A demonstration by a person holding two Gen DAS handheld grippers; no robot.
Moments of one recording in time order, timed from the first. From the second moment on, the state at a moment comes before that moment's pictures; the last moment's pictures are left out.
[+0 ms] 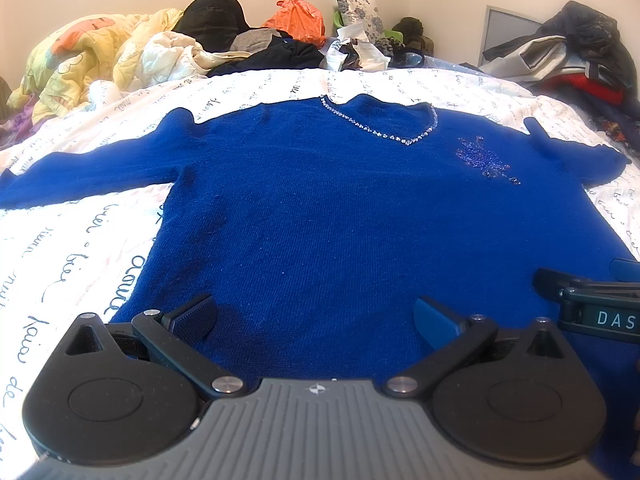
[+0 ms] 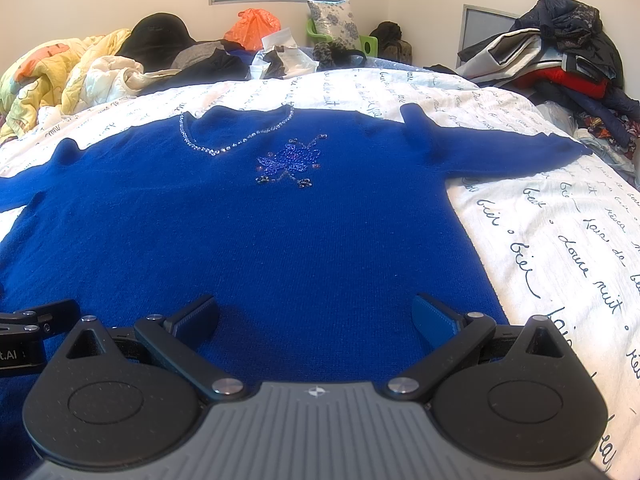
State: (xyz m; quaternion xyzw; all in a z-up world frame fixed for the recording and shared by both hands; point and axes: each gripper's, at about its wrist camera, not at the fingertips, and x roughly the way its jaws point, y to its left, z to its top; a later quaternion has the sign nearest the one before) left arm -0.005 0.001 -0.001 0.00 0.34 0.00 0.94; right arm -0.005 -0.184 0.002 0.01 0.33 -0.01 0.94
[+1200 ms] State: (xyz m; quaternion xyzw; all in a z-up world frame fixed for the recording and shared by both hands) left arm -0.005 0.000 -0.001 0.00 0.34 0.00 0.94; right arm 0.203 -0.621 -0.007 0.46 0.24 -0.12 0.85
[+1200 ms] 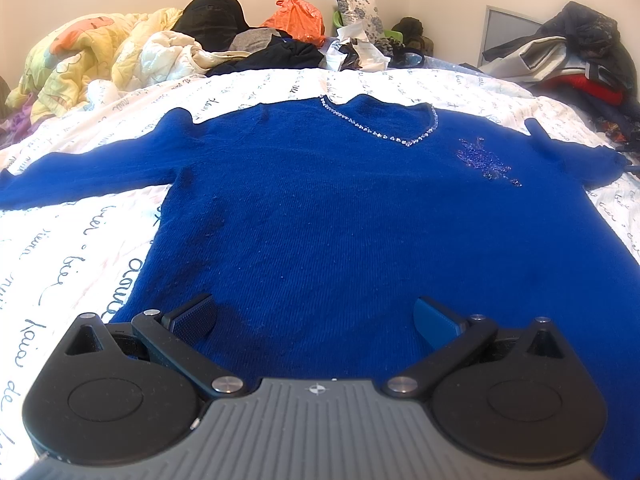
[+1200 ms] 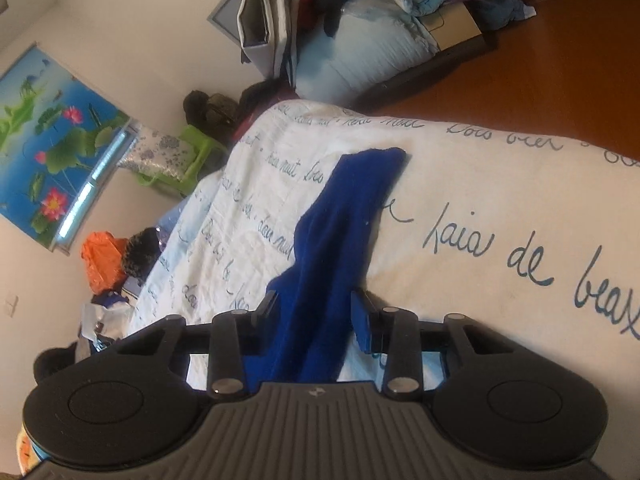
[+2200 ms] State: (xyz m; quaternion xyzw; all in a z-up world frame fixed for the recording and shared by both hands) left arm 0.049 -0.002 0.061 -0.07 0.30 -0.08 0.95; right arm 0.089 -0.301 0.041 0.22 0.27 0.19 0.92
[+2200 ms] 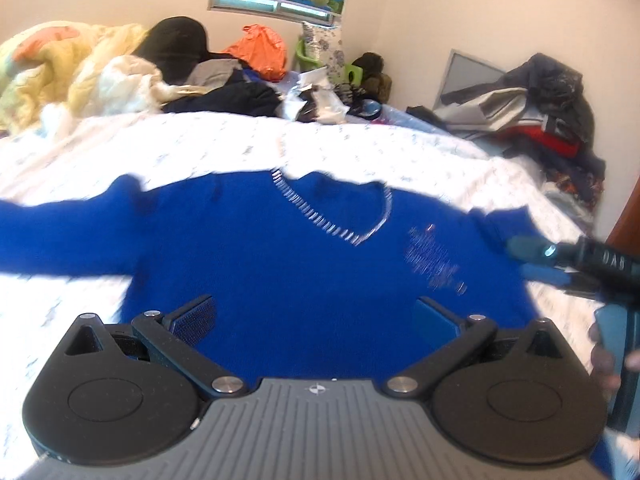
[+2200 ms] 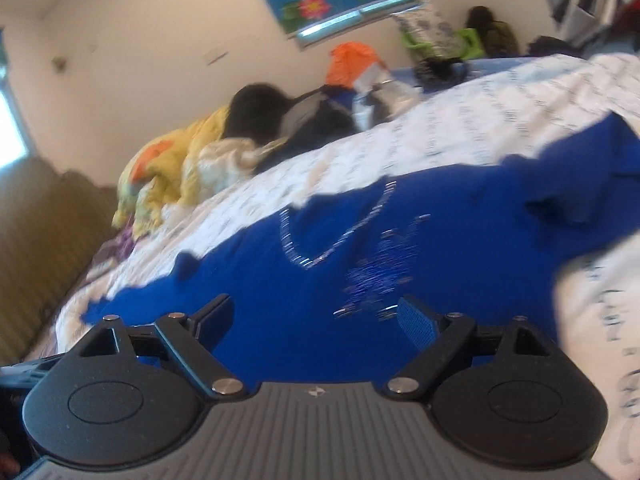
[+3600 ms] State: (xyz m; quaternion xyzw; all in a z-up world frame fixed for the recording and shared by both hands) left arm 0.101 0.088 0.036 -0.32 0.34 -0.05 0.88; right arm 0.099 -0.264 -0.001 0.40 0.29 0.21 0.84
